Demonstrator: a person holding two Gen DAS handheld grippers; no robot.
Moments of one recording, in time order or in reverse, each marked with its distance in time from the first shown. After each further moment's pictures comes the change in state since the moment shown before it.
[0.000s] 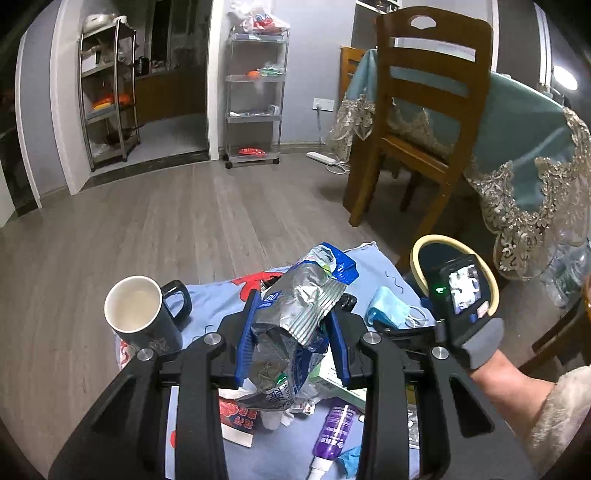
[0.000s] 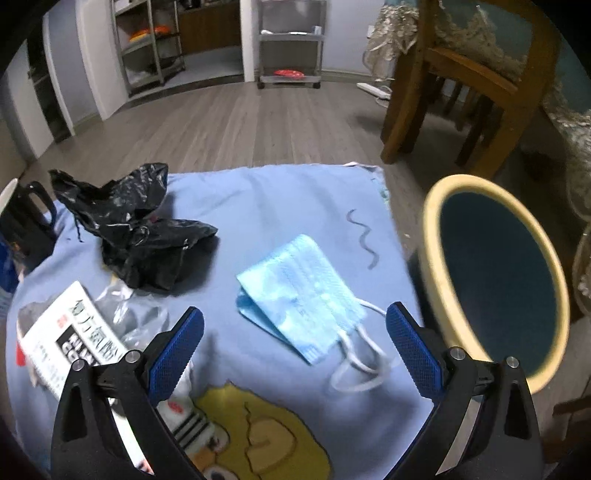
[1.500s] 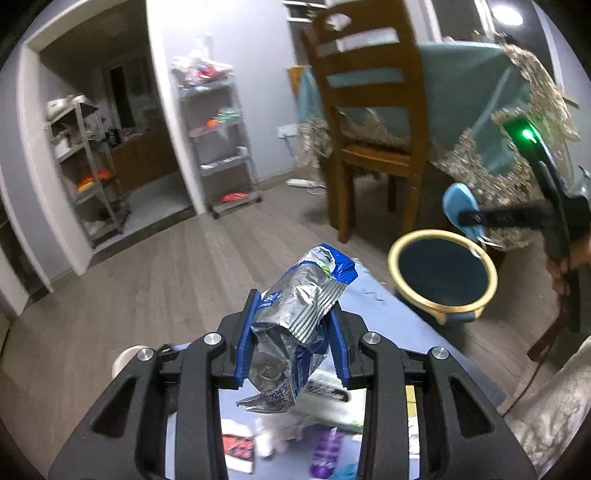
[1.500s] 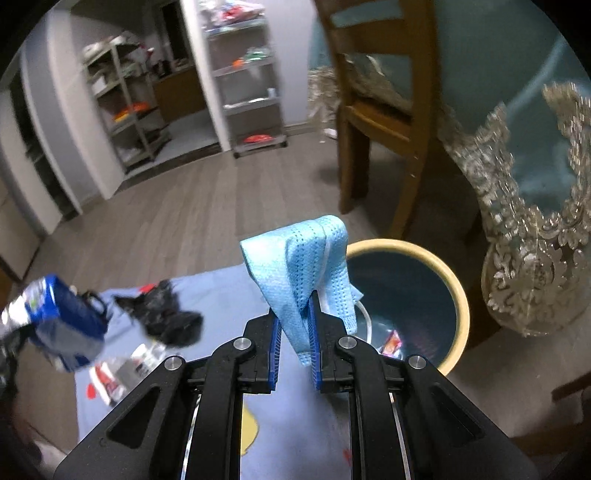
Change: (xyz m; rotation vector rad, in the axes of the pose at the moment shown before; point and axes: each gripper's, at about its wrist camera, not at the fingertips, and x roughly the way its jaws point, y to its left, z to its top) left arm -0.016 -0.097 0.017 0.275 -0.102 0.023; right arm -0.166 -0.142 0.037 0.214 -0.165 0.057
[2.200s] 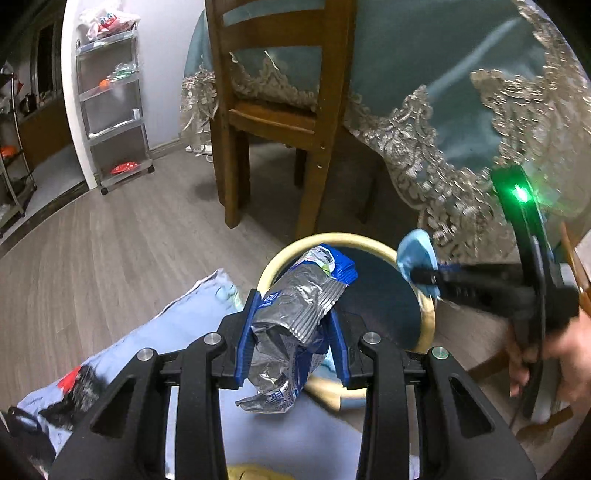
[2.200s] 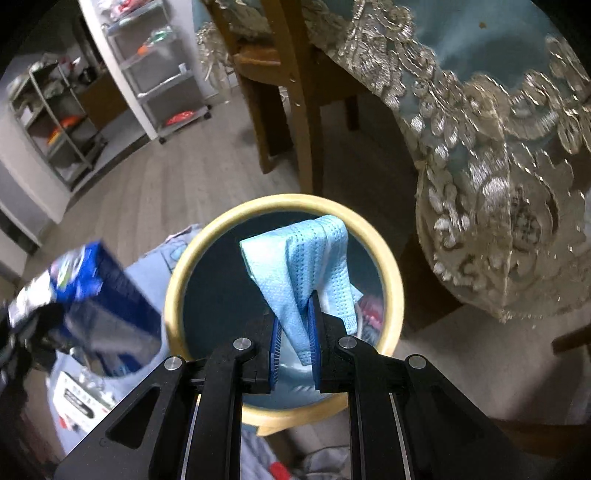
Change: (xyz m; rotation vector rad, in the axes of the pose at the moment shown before) left arm 0.179 -0.141 0.075 -0.022 0.147 -0.329; right arm 0.075 -0.136 -0.011 0.192 0.157 -0.124
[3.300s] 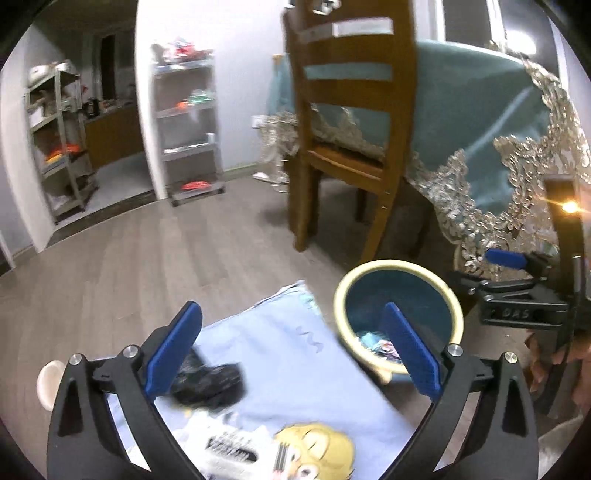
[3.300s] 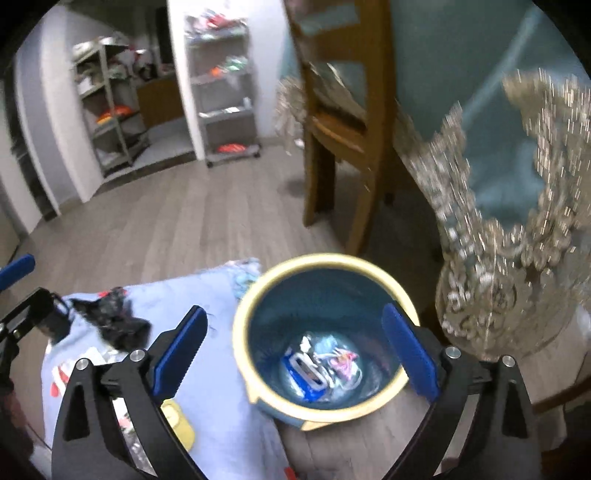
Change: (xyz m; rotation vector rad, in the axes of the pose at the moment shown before) left arm -0.138 0.055 -0.036 -0.104 -0.138 0.222; right arm -0.095 0.087 -0.021 -0.252 -0.249 0.043
